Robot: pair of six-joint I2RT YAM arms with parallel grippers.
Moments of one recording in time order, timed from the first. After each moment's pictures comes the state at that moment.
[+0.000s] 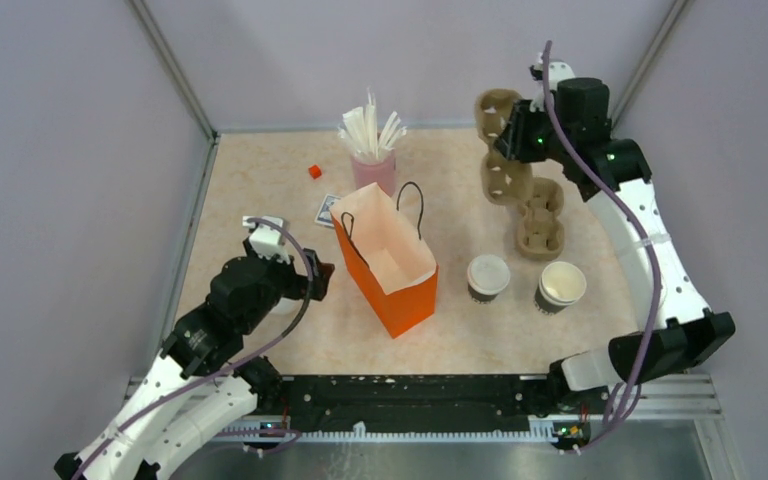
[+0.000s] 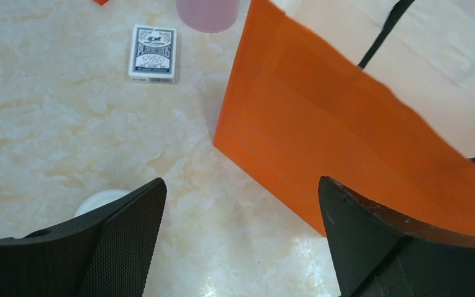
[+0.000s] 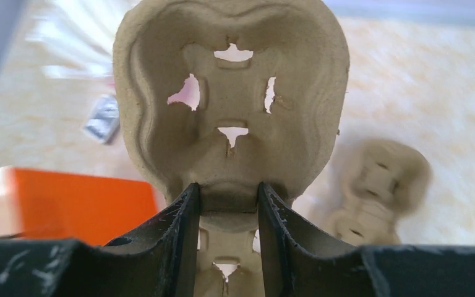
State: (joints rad) left arm -0.65 0.52 0.75 -0.59 -0.23 -0.30; right arm 0.20 1.43 1.66 -0.76 -0.09 0.17
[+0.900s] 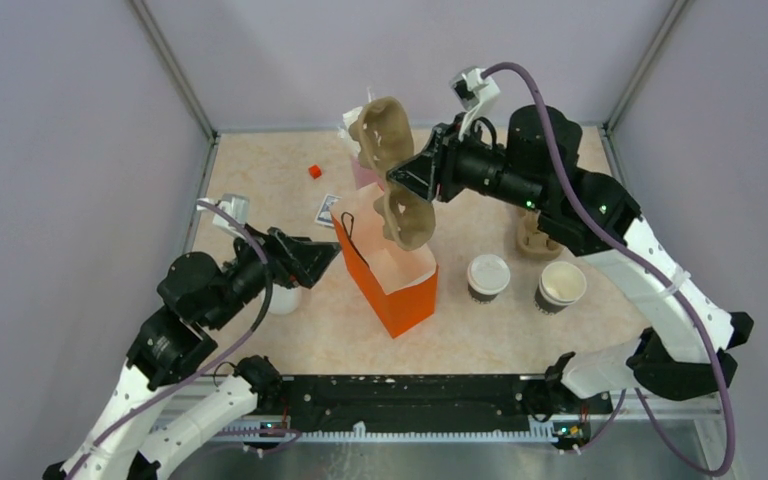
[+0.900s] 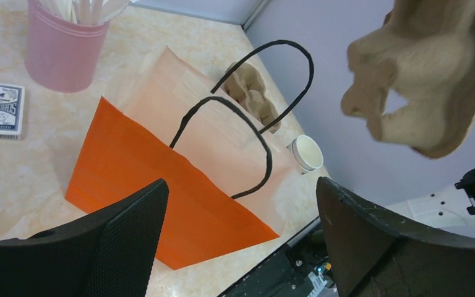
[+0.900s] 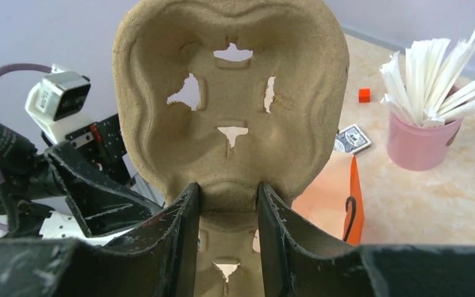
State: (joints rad) left arm -0.65 0.53 0.99 -0.52 0.02 -0.61; right arm 0.90 1.34 1.89 -0.65 -0.10 0.37
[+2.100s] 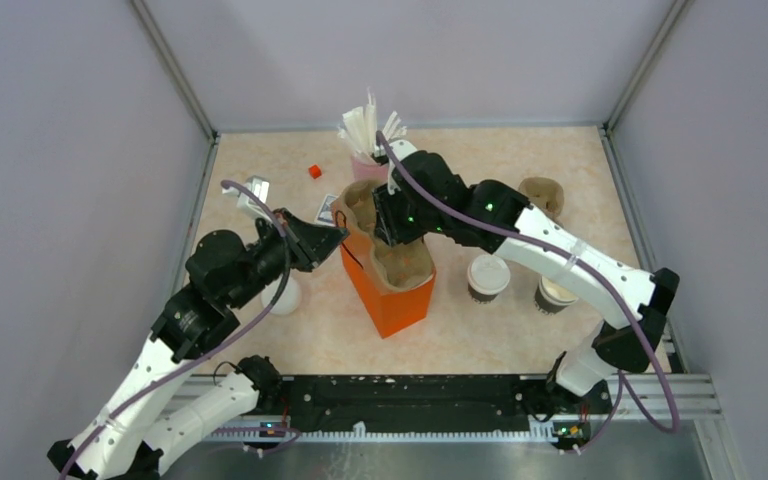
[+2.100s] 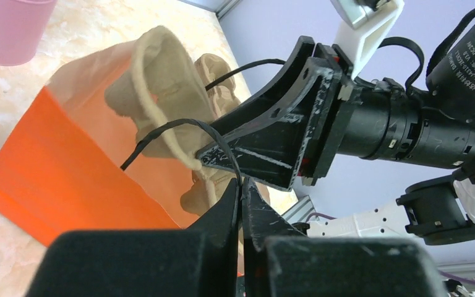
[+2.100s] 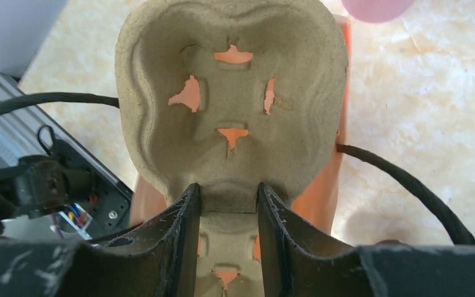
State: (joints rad) left arm -0.65 0.67 0.99 -0.39 0.07 -0.81; right arm 1.02 1.55 1.75 -0.84 0.15 0.38
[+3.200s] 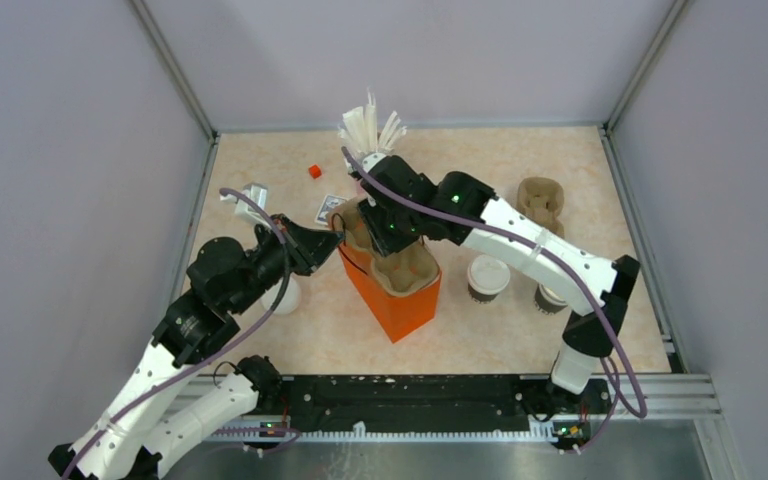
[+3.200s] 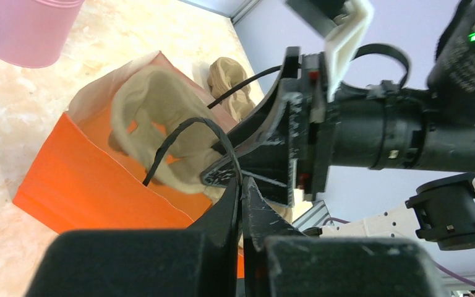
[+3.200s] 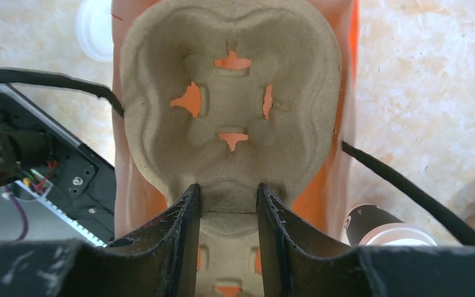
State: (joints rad) left arm -0.65 0.63 0.94 -0.38 0.03 -0.78; right arm 1.06 1.71 1.97 -1.10 0.18 0.34
